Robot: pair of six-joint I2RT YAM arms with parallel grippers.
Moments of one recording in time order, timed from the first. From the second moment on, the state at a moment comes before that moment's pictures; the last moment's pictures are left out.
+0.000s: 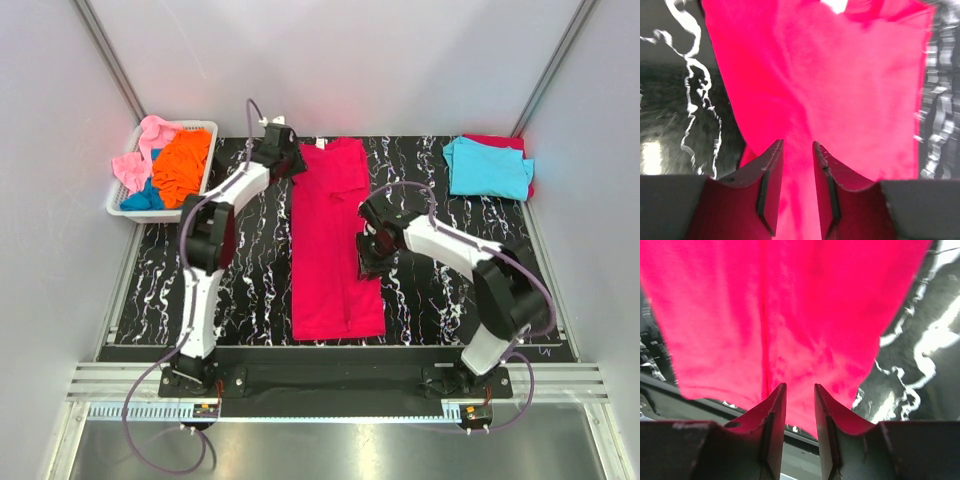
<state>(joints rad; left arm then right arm) -0.32 2.36 1.97 -0.28 0.01 -0.57 0.60 1.73 1.17 -0.71 -0.19 0.47</state>
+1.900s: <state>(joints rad) -0.77 1.07 0.35 -0.26 0.15 -1.24 0.57 1.08 0.34 -0.15 -0.26 0.97</state>
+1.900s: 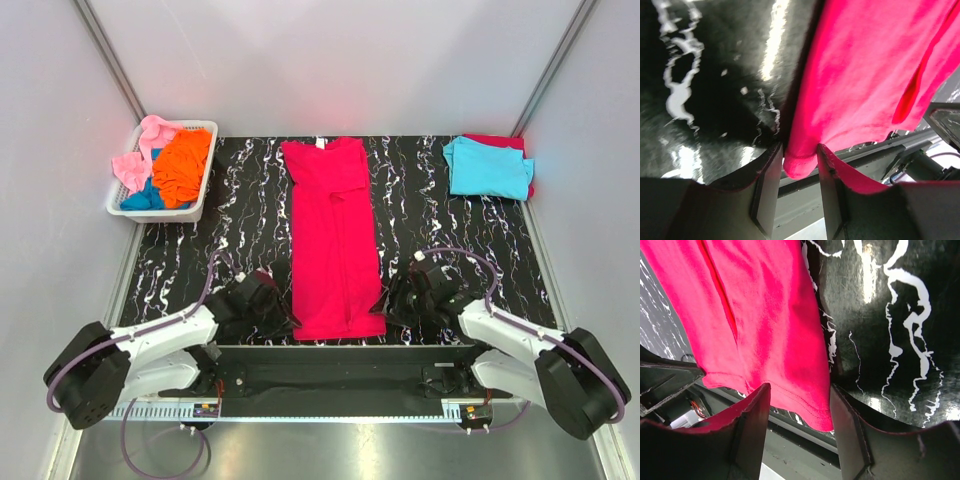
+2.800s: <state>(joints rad) -0.89 1.06 0.34 -0.26 0.07 -1.36 0.68 0.96 0.33 -0.42 -0.22 1.04</state>
